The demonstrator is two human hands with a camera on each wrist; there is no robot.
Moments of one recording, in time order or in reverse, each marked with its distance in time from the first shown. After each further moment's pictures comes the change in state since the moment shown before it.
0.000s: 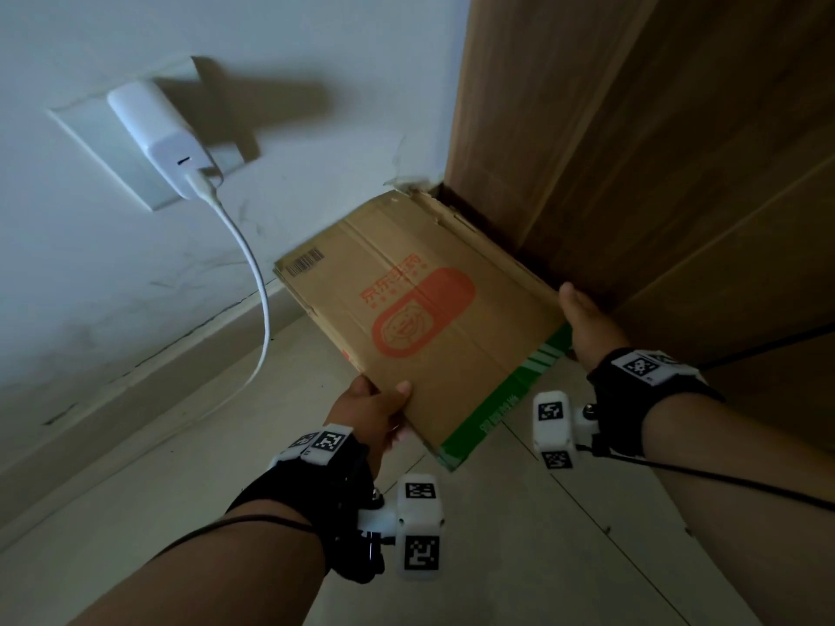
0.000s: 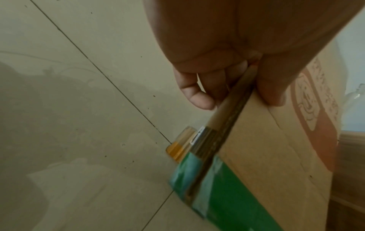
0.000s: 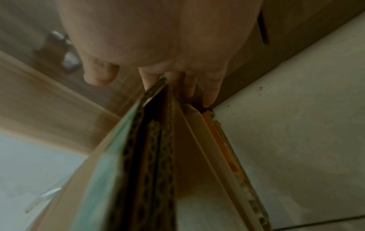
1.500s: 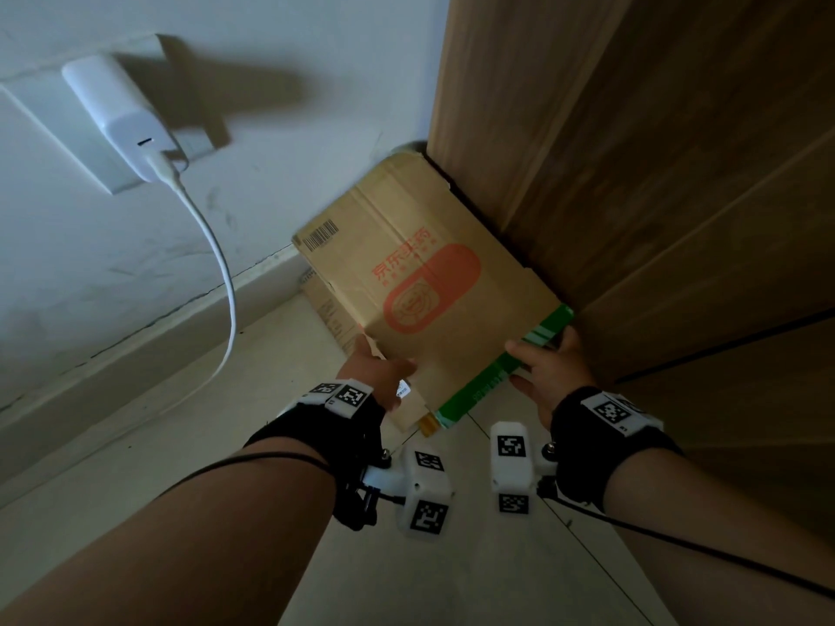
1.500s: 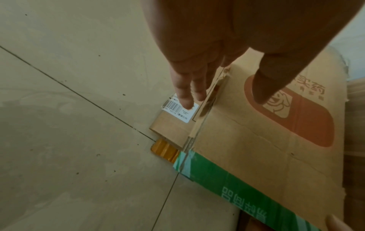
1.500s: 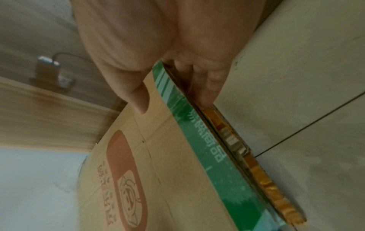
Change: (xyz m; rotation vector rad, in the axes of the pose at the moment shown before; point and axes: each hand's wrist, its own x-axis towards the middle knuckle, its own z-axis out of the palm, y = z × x) left_hand 0.015 0.029 0.040 0.238 0.088 -0.028; right_hand -0.010 0.040 0.017 0.586 0.053 0.123
